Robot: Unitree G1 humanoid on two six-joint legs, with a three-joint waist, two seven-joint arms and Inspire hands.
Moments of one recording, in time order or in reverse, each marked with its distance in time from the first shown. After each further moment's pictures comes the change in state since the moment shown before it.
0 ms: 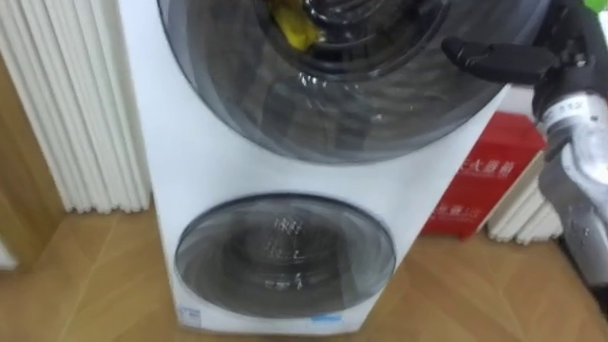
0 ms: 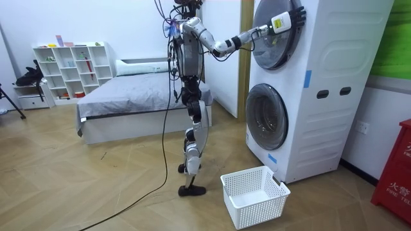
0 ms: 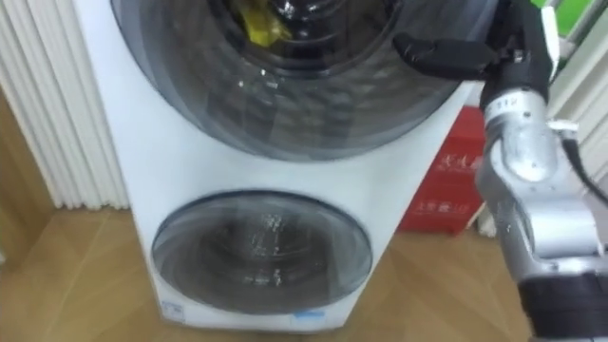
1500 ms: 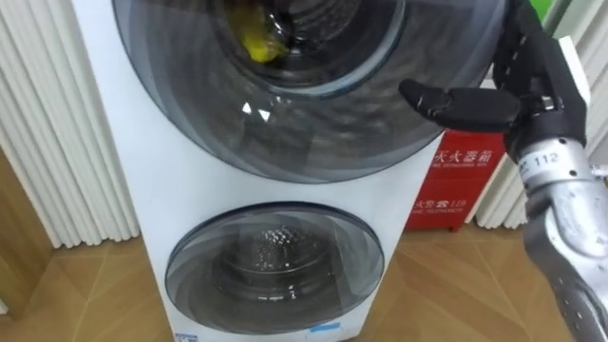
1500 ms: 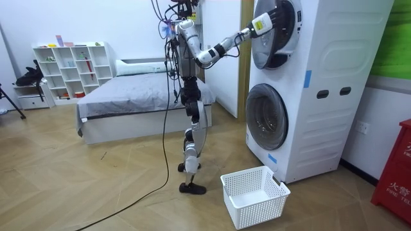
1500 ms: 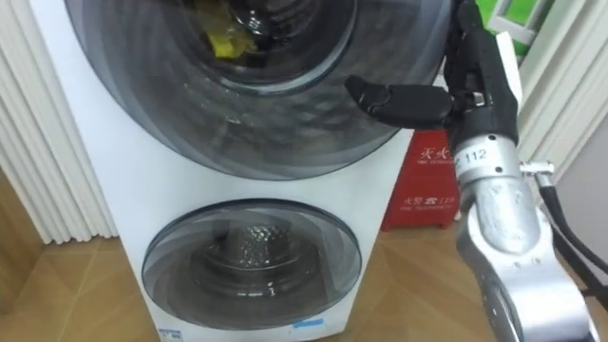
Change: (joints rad) left arm 0.026 -0.013 -0.062 0.081 -0.024 -0.053 0.047; right arm 0.325 0.056 0.045 -0.508 -0.086 0.020 0.101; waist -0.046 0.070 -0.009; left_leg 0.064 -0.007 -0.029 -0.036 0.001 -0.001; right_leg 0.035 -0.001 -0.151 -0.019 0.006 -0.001
